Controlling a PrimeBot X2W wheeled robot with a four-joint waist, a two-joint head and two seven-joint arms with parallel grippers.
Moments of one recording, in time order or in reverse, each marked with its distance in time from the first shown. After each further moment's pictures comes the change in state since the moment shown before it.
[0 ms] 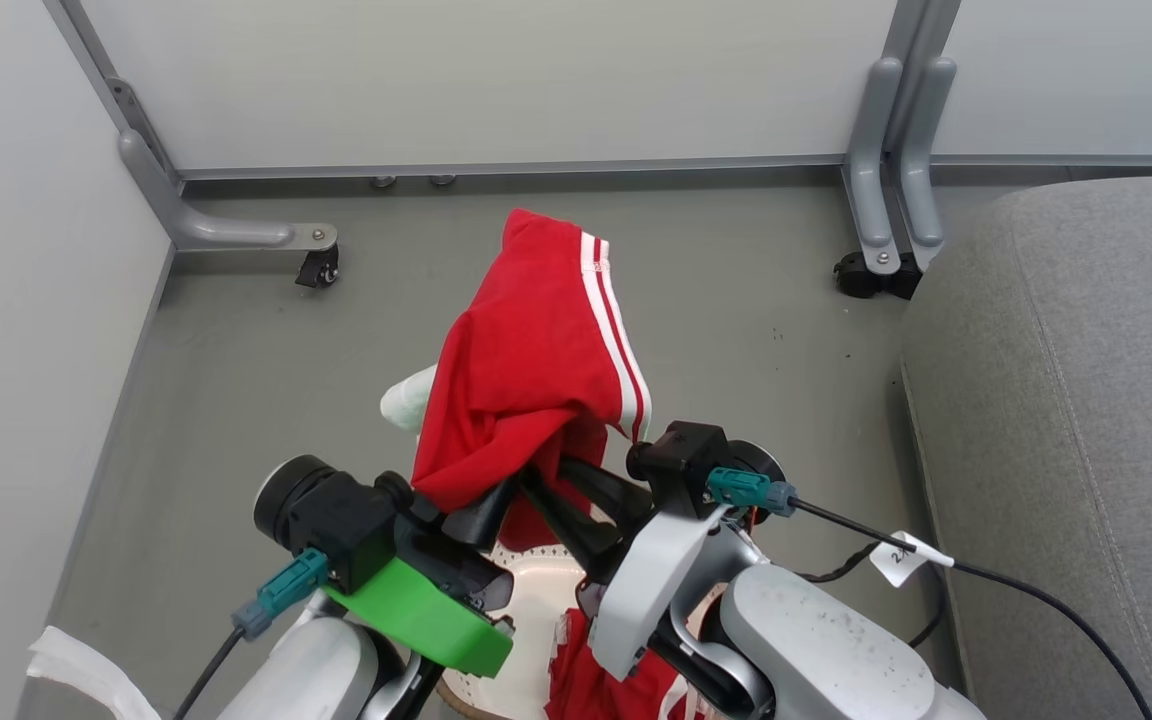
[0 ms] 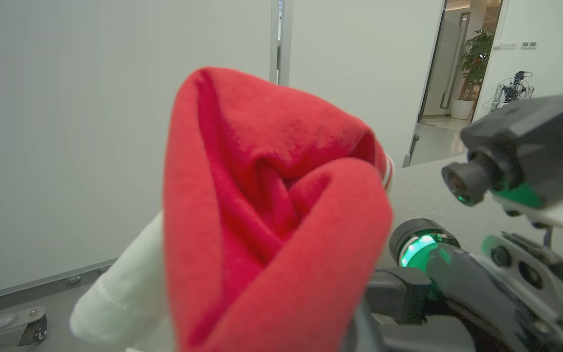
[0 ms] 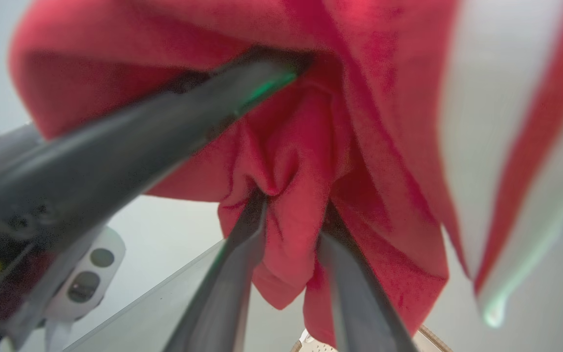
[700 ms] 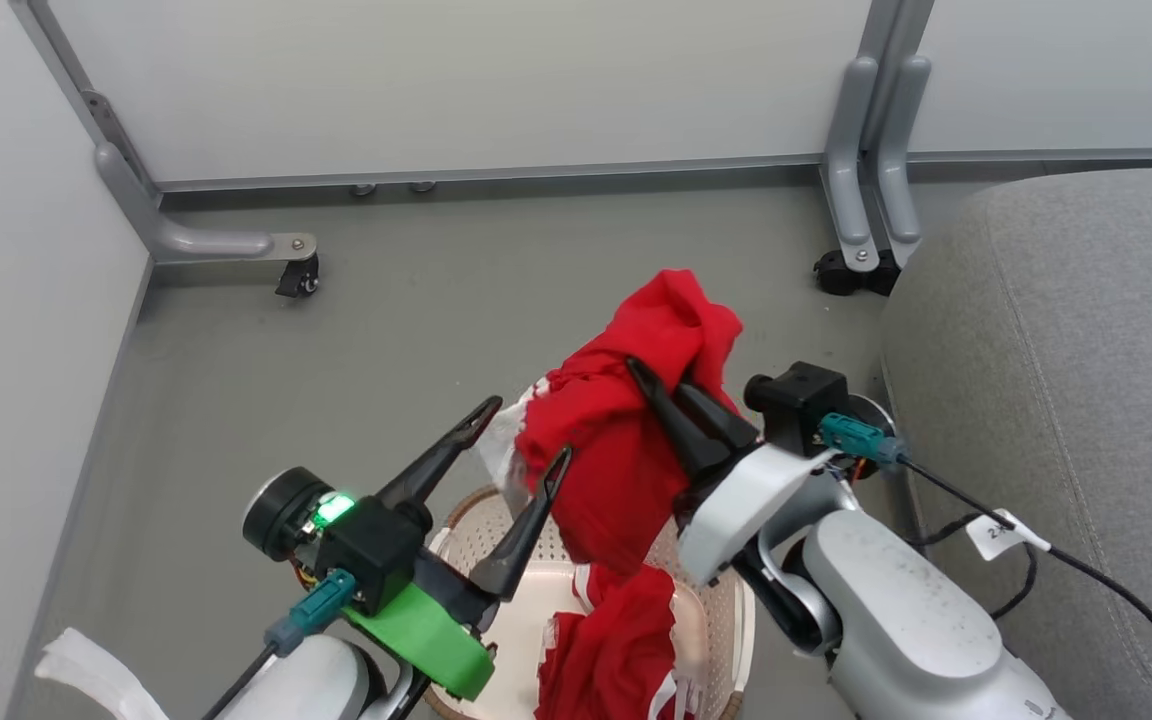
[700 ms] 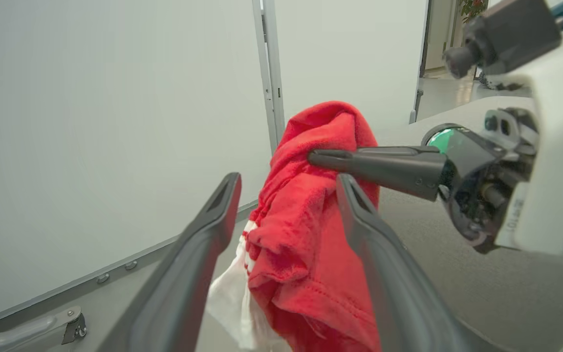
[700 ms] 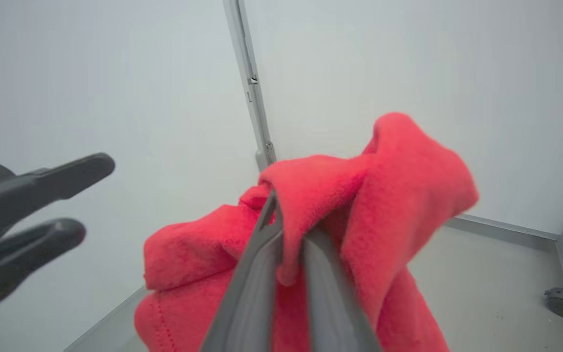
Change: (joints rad) left arm 0.001 0.039 -0.025 0.043 0.118 0.007 0.016; right arm -0.007 -0.016 -0.209 0.088 -0.082 0.000 -0.094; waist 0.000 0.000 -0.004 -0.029
